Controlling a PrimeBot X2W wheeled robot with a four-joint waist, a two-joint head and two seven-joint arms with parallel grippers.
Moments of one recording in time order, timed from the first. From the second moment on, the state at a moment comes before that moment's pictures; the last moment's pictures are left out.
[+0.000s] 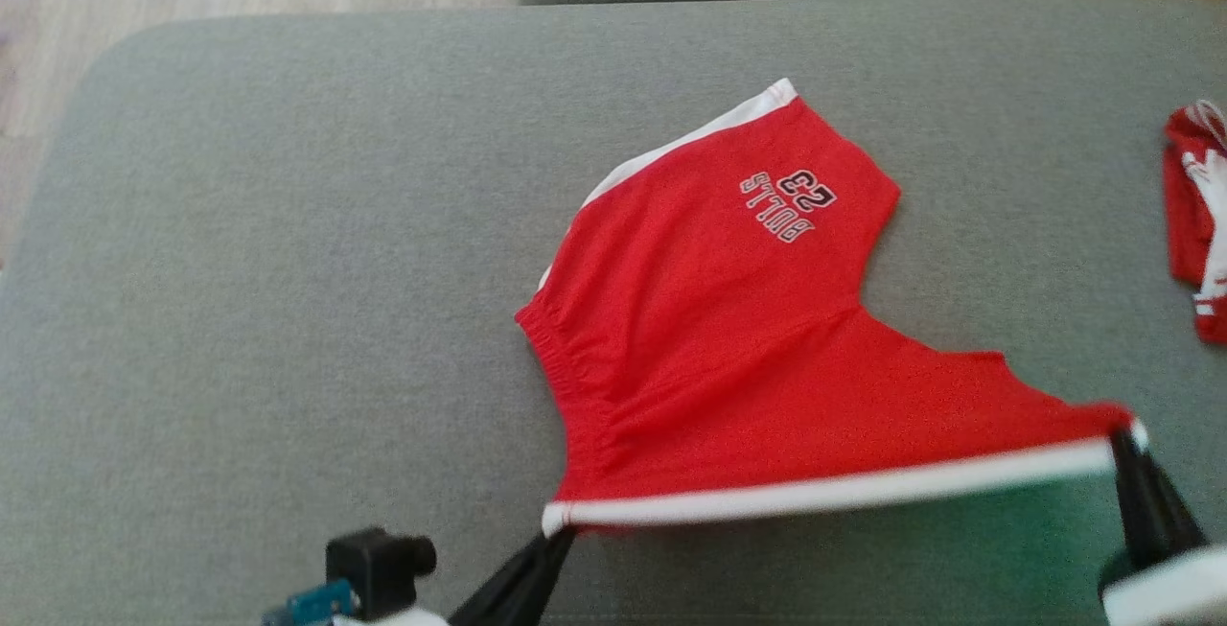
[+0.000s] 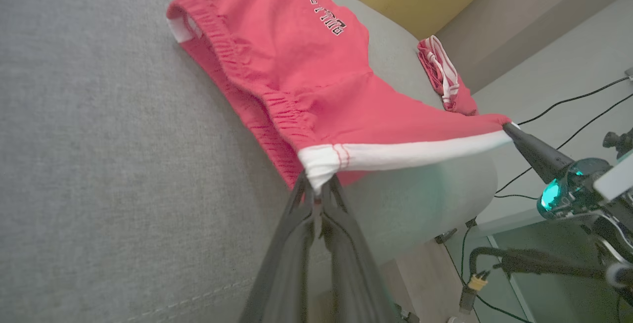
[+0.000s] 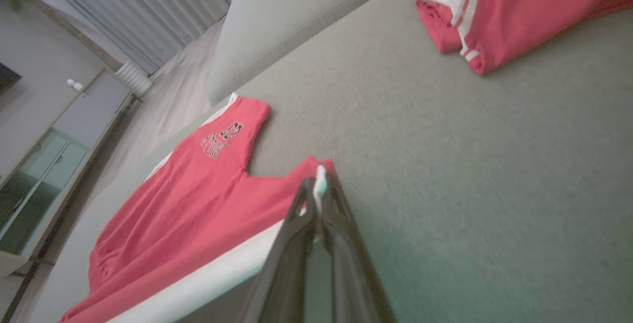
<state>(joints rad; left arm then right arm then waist) 0.24 0.25 -0.54 -0.19 -0.65 0.03 0.10 0.32 -0.03 -0.23 -0.19 0.64 0.12 0.27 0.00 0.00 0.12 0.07</state>
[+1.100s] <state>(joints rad) -0.48 0.04 -0.68 0.24 -0.90 0.11 -0.02 -0.80 -0.14 -0.25 0.48 0.25 0.12 0.68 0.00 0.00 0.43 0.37</state>
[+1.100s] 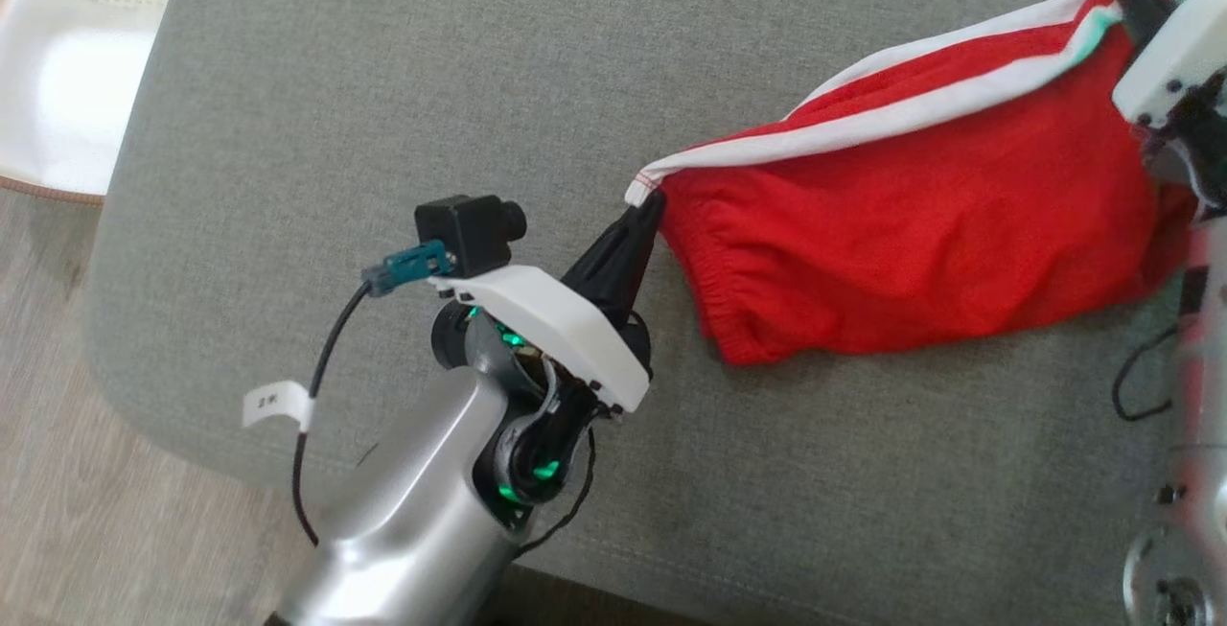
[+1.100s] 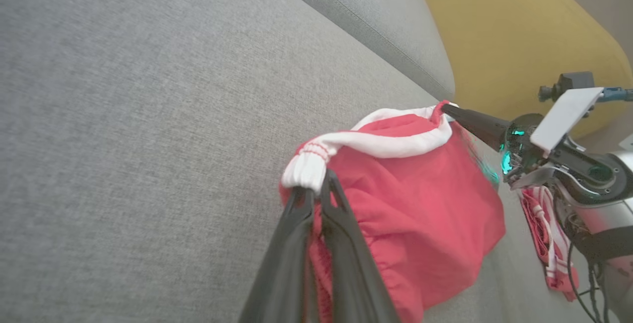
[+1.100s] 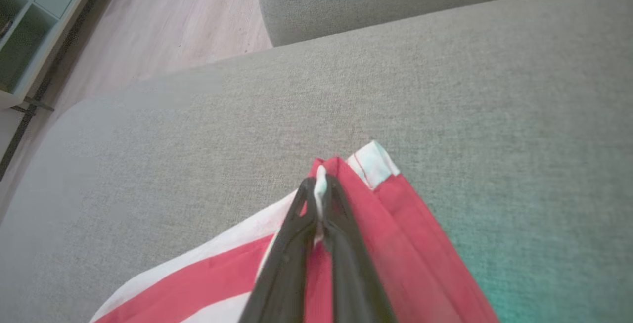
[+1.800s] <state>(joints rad) -0.50 0.07 -0.76 0.27 -0.89 0.23 -0.17 -0.84 -0.22 -0.14 0.53 0.21 0.12 0.50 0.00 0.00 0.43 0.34</state>
